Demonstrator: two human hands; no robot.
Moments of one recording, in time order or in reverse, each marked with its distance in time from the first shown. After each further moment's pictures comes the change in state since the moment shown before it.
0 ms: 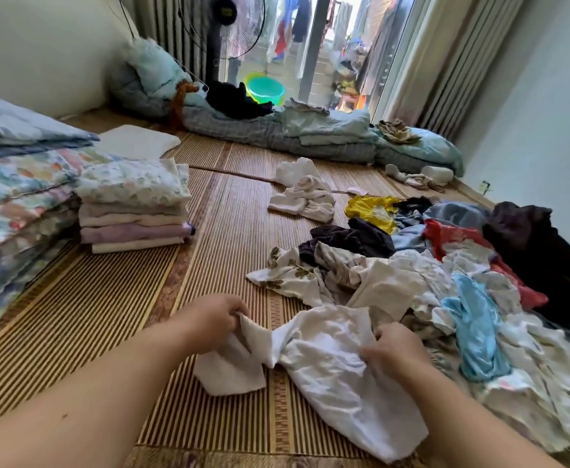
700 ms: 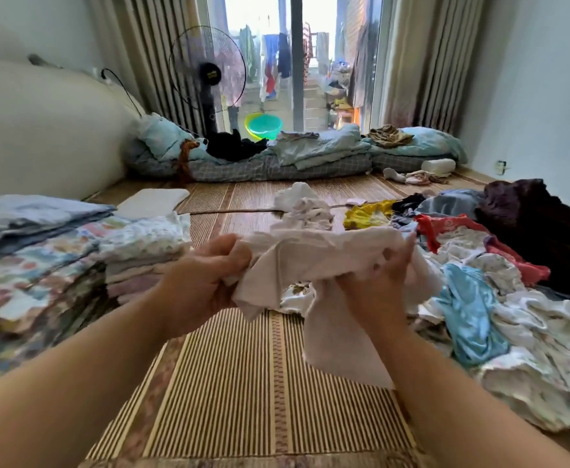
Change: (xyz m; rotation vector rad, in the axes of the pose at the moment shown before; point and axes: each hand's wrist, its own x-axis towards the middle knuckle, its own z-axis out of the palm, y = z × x) left_hand -0.075 0.121 -0.059 -0.910 -0.121 0.374; right_hand -0.029 -0.050 -0.058 0.929 0.465 -0.313
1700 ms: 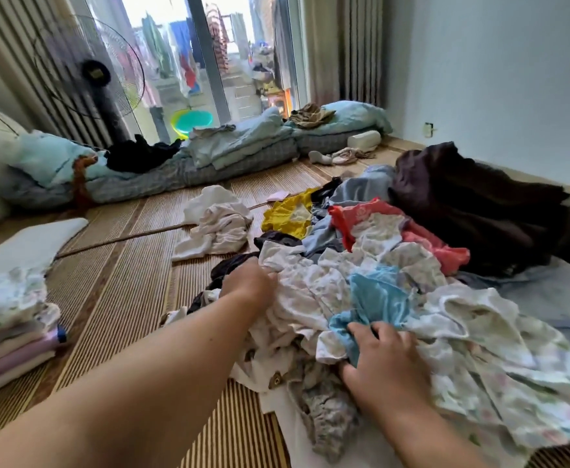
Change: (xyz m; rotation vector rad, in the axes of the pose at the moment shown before) left_hand 0.298 -0.153 0.137 1.261 0.356 -0.326; right_hand 0.060 0.156 -0.123 -0.923 -0.277 0.182
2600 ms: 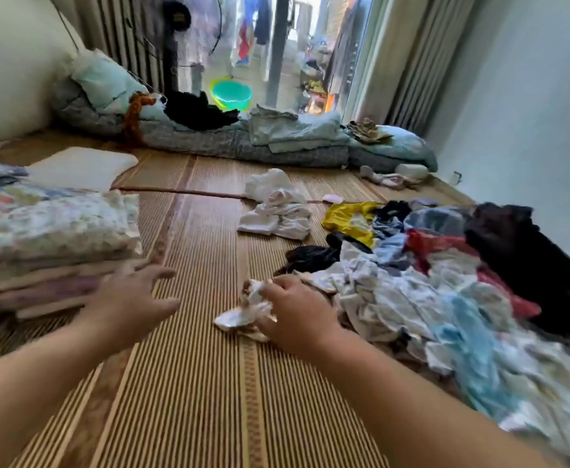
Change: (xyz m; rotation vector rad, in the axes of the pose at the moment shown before) left_hand -0.068 -0.306 -0.169 -0.015 0.041 -0.023; right_hand -0.007 -0.274 0.028 -0.137 -0.156 -0.618
